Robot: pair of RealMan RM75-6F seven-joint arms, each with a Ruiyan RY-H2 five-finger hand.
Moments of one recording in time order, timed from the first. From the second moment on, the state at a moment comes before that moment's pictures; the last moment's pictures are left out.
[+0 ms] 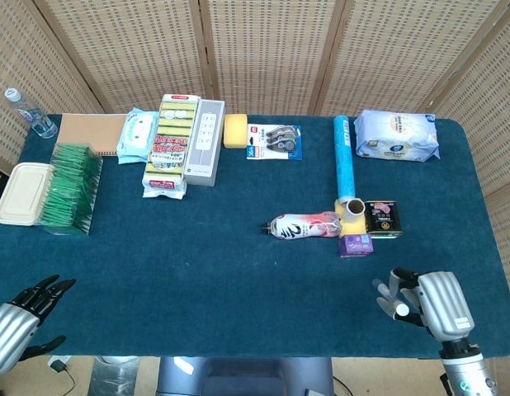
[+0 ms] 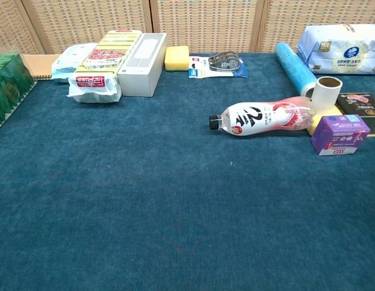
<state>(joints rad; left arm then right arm) -0.05 -1.10 0.19 -1.40 1.91 1.66 -0.13 0.11 -1.01 0.02 -2.07 -1.65 1.50 -0.09</state>
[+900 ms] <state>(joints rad) -0.05 -1.10 0.19 -1.40 1.90 1.66 -0.13 0.10 -1.04 0.01 -2.10 -1.72 1.47 -0.07</state>
